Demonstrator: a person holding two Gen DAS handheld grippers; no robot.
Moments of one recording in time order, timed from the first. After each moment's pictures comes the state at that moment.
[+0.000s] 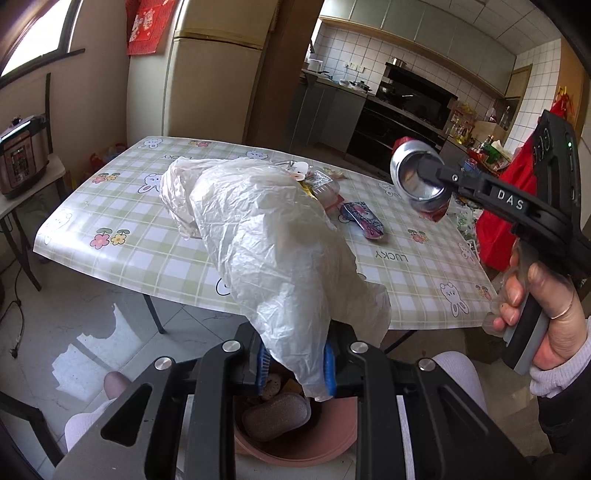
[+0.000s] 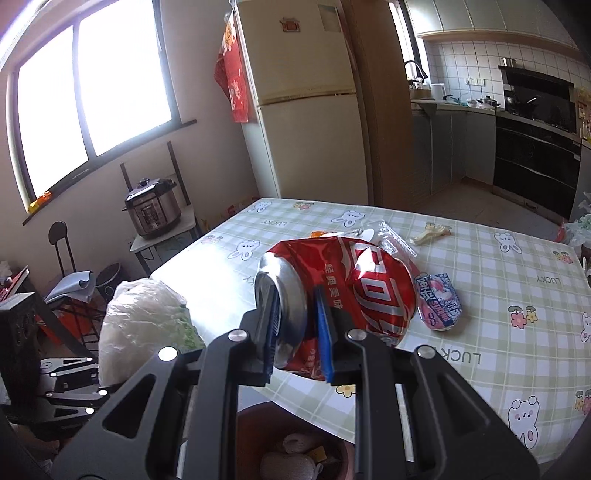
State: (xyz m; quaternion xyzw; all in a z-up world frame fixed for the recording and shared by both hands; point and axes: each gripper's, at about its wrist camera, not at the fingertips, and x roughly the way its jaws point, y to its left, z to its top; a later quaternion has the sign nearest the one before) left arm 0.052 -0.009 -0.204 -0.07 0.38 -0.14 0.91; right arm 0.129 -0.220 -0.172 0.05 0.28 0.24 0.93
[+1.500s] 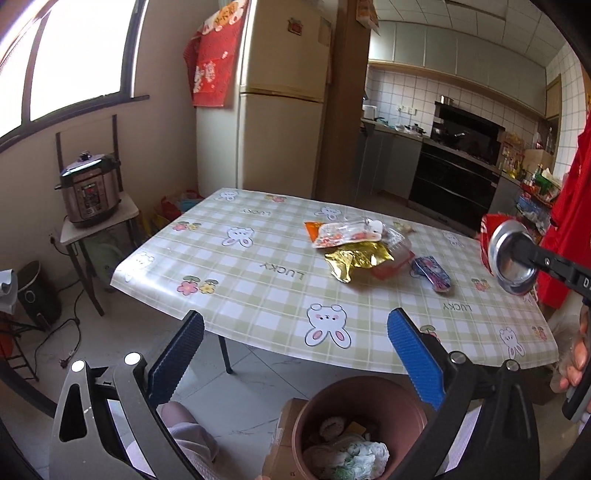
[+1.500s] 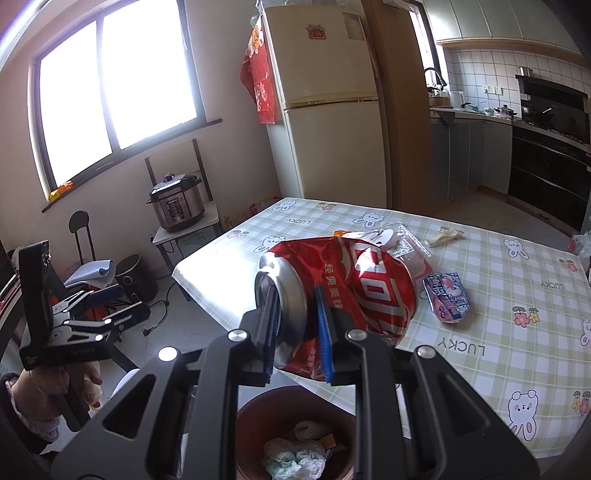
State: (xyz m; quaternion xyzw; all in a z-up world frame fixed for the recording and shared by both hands) left arm 0.036 0.040 -0.164 -0.05 0.28 0.01 0.96; right arm 0.090 -0.212 -0.160 0.03 0.28 0.28 0.92
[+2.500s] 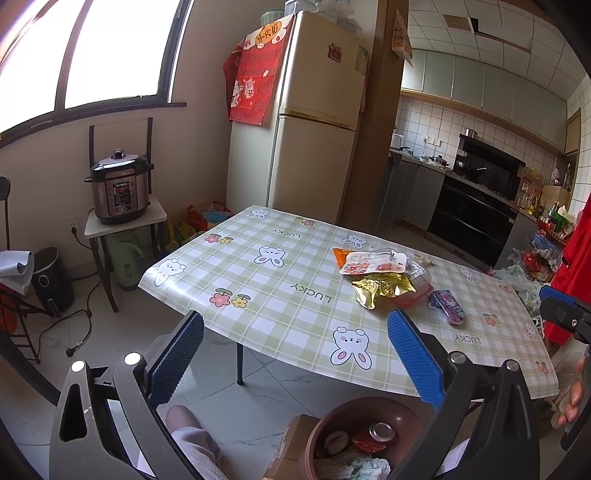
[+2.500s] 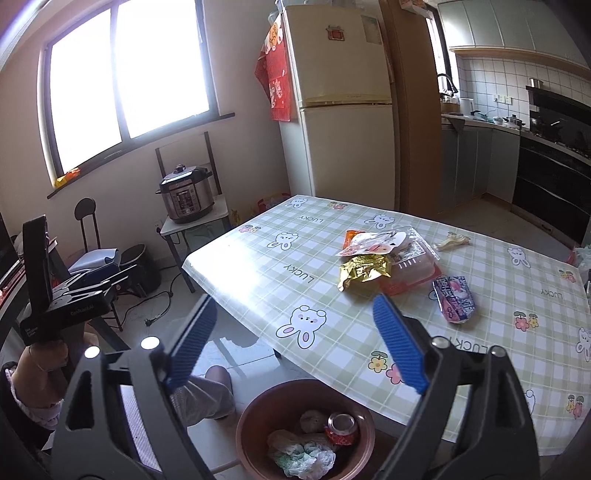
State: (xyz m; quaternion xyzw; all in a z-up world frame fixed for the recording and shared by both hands) left arm 0.015 0.075 -0.148 -0.08 0.25 0.05 0.96; right arm 0.069 -0.195 -0.151 0.02 0.28 0.27 0.92
